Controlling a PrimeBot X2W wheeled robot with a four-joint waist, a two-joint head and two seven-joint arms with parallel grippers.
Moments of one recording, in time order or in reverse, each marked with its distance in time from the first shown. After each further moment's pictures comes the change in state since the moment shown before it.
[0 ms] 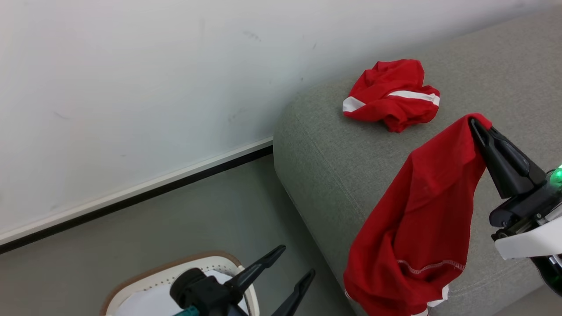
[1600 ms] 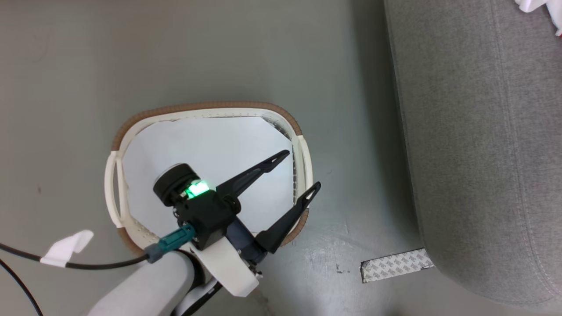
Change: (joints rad) left arm -0.353 0.077 -0.002 -0.065 0.058 -0.013 0.106; right arm -0.830 0.088 -0.599 1.010 -0.446 0.000 0.052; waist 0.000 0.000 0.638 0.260
